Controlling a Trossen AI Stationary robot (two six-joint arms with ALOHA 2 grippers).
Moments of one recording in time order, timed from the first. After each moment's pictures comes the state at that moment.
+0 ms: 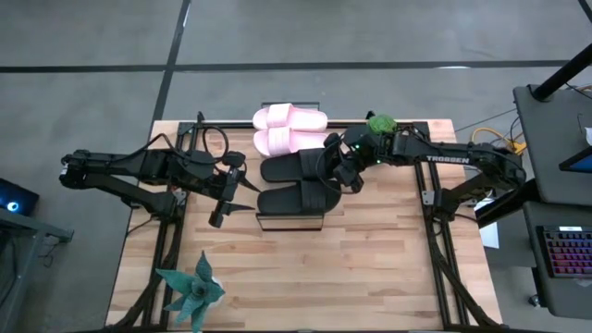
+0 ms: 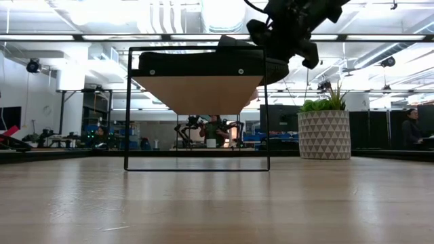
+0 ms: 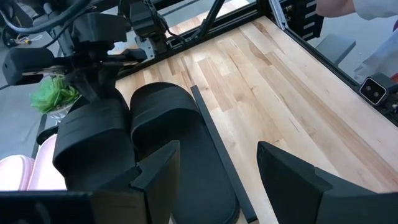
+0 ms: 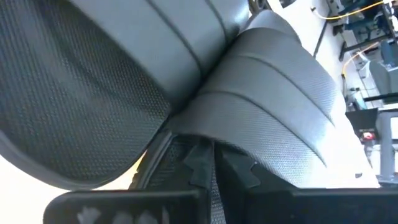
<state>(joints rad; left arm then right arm) -0.11 1.01 1.15 -0.64 0.02 0.33 -0.26 1.40 1.09 -0.41 -0.18 -1.10</state>
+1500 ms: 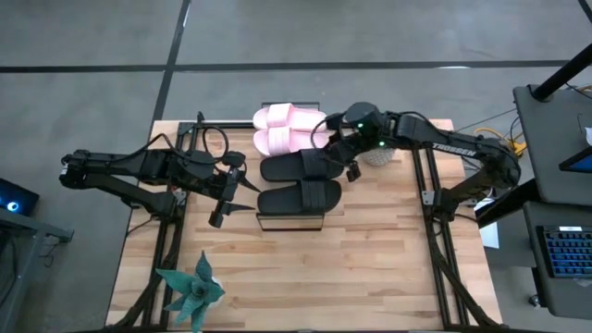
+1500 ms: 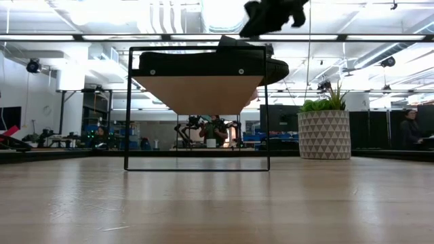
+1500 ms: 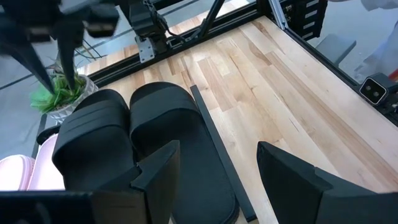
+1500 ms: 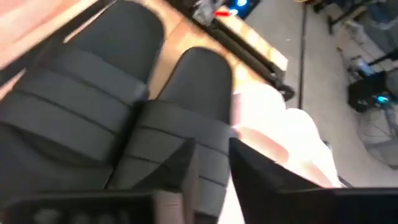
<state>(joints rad) -0.11 1.01 1.15 -0.64 0.02 0.33 -0.31 1.44 1.39 -0.60 -0.24 -0.83</state>
